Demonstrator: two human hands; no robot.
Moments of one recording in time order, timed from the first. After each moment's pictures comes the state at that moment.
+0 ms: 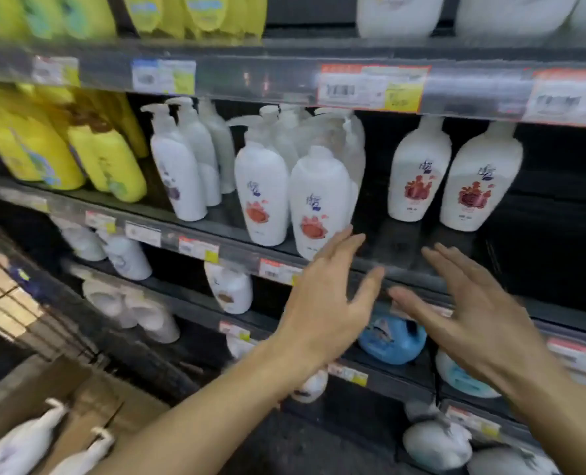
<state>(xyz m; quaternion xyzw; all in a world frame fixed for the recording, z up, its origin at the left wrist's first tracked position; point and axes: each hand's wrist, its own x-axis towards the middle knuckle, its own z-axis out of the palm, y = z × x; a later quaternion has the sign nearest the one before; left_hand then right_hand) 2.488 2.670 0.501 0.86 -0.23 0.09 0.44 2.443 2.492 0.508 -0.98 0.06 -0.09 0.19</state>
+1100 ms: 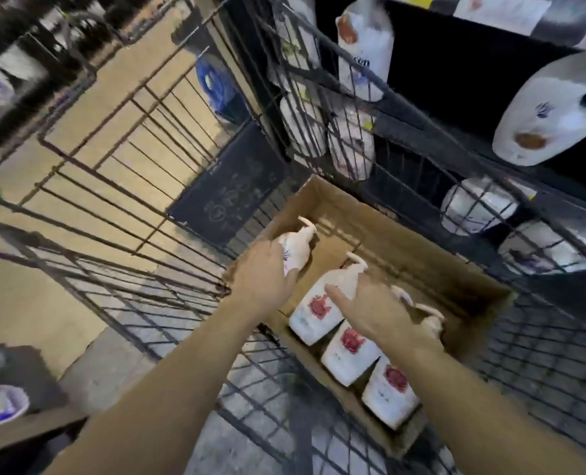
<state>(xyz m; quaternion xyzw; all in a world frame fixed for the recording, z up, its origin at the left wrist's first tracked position) 2.428 3.214 0.310 0.97 0.13 -0.20 0.06 2.434 3.033 0.272 -0.89 0.01 0.37 0.26</state>
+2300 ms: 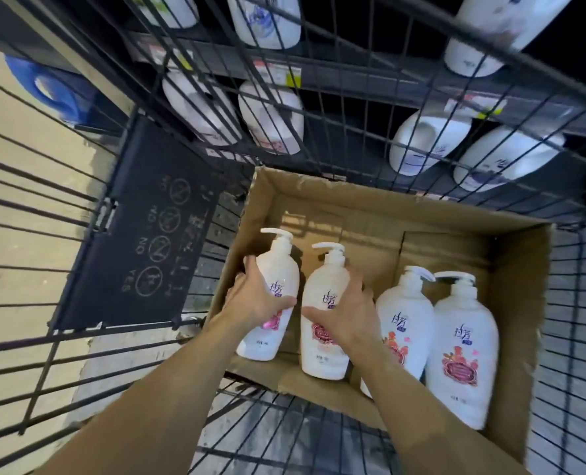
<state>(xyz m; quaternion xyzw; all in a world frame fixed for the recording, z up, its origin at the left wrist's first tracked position) 2.493 3.281 0.166 0.90 0.11 -0.37 0.22 2.425 3.127 0.158 -0.83 0.33 0.25 0.37</state>
